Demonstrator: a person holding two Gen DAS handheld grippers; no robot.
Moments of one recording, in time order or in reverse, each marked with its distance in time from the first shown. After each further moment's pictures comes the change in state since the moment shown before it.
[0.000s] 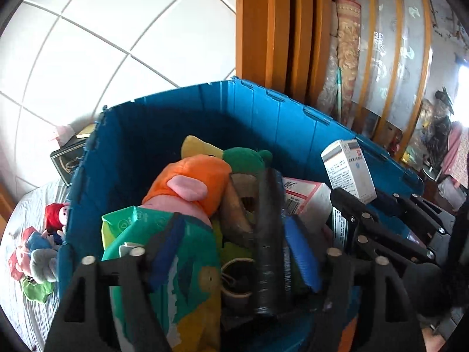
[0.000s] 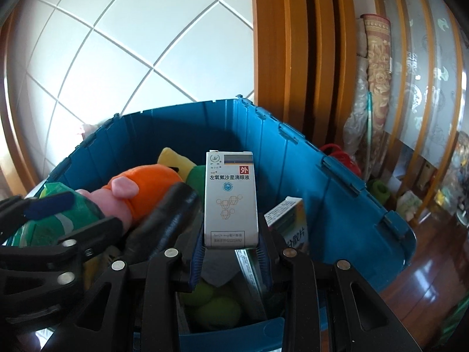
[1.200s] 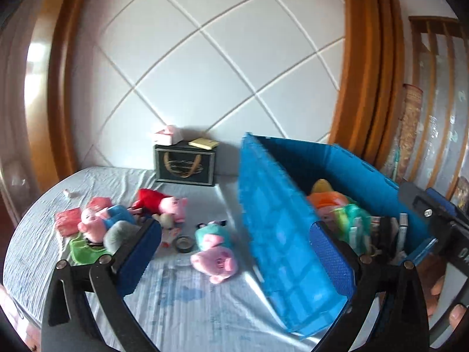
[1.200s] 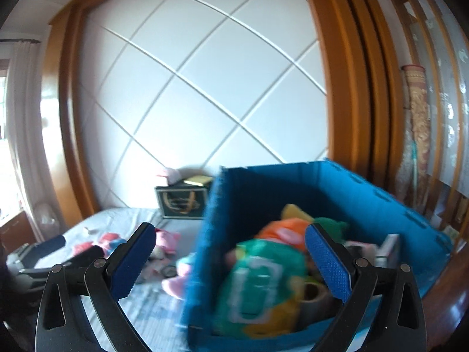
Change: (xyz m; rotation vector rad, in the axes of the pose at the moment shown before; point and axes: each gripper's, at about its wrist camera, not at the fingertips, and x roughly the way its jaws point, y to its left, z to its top) left arm -0.163 0.241 -0.100 -0.315 -0.242 0.230; right arm -0.118 0.205 0.008 -0.056 -0.269 0.254
